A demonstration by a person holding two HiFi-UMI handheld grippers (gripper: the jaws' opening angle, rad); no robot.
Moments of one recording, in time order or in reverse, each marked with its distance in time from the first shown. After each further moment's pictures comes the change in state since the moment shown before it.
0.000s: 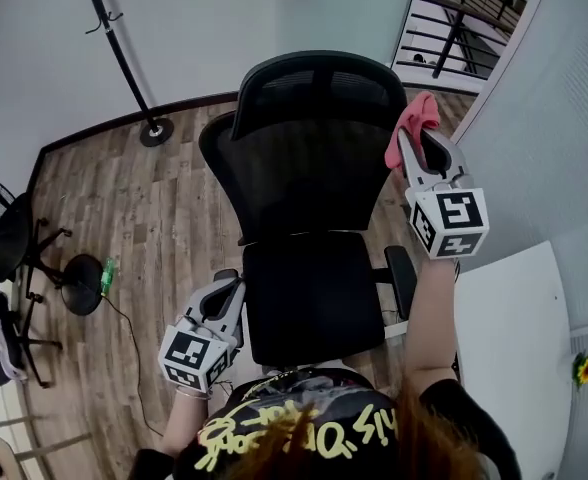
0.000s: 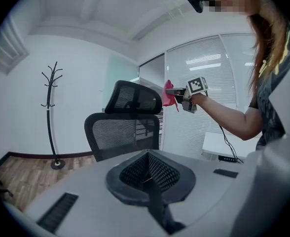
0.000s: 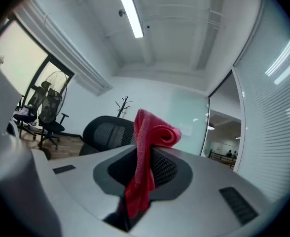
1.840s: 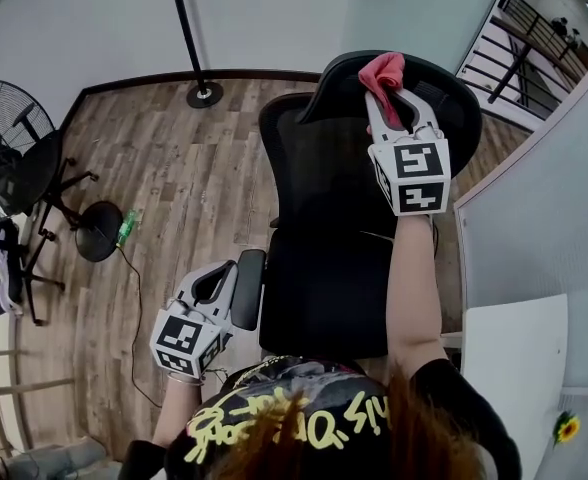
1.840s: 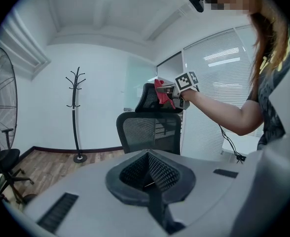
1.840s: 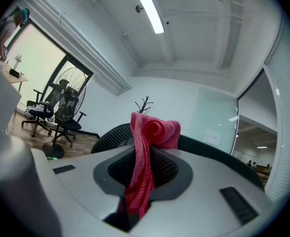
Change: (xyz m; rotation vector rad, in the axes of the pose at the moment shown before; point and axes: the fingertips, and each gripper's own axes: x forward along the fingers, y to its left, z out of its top) left arm -0.051 0.068 -0.011 -0.058 0.003 0.231; right arm 0.138 0.135 0.041 -0.101 -0.020 0.210
